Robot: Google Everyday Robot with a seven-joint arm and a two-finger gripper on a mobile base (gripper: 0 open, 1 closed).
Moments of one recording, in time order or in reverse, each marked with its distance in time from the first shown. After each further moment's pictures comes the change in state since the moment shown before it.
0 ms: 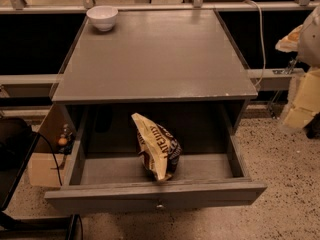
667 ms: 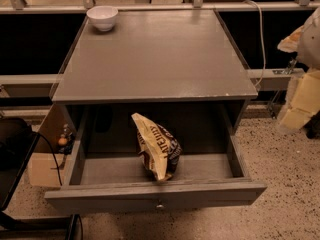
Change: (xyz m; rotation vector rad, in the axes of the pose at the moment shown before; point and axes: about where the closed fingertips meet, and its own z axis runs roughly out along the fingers) arm -0.002 0.000 0.001 0.020 0.002 0.026
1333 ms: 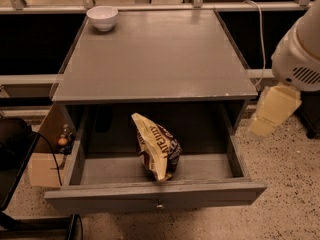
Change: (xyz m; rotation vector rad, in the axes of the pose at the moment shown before) arm -0.013 0.009 0.025 0.075 0.046 0.171
